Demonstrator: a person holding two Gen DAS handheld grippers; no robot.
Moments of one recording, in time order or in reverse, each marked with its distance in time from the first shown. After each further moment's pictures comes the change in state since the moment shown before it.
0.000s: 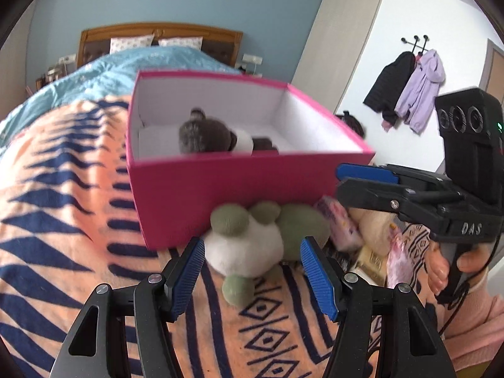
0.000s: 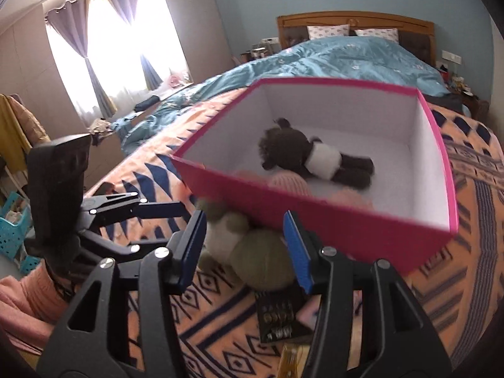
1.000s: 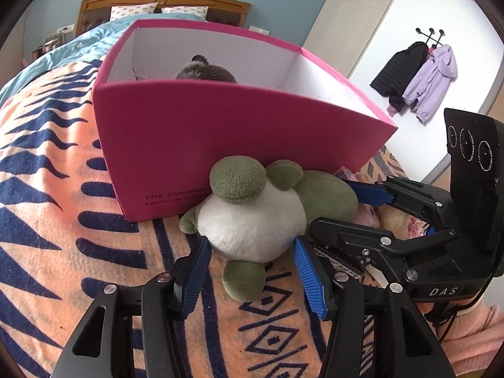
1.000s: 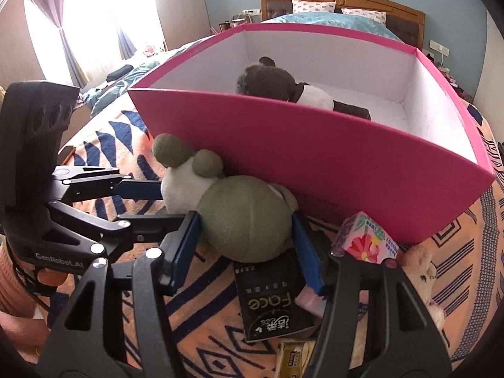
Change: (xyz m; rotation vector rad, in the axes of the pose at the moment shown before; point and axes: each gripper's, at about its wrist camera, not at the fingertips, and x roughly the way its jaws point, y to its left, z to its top) left arm 0.038 0.004 -0.008 -0.051 0.115 -0.020; right arm 0.047 0.002 -0.029 -0.021 0.120 -0.121
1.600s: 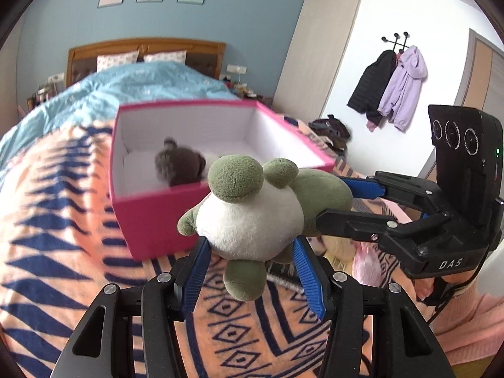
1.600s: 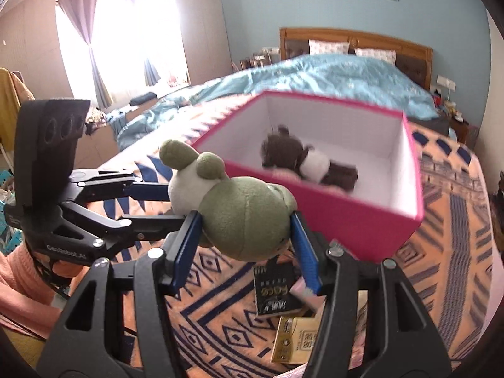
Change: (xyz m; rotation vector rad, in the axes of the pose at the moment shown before) left arm -0.082 -0.050 0.014 0.134 -0.175 0.011; right arm -0.094 0.019 0.013 -0.076 -0.184 0.061
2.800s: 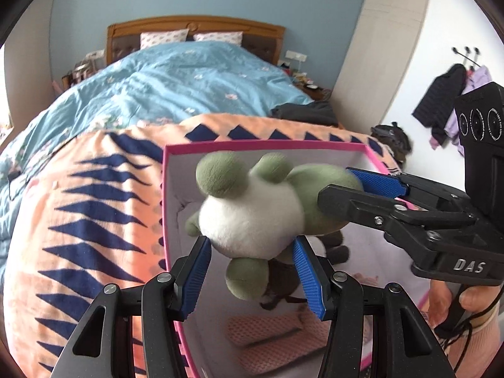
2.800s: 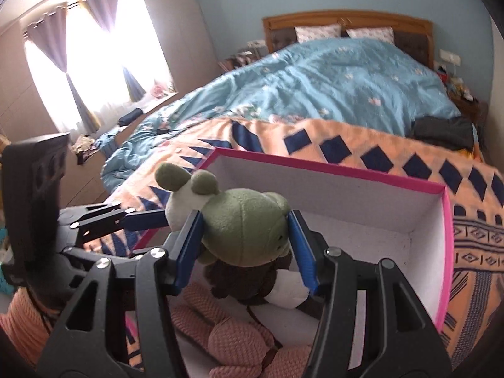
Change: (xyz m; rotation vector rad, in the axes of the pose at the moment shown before) left arm 0.103 0.108 0.120 -0.155 0.119 0.212; right arm 0.142 -0.100 0.136 0.152 0.070 0.024
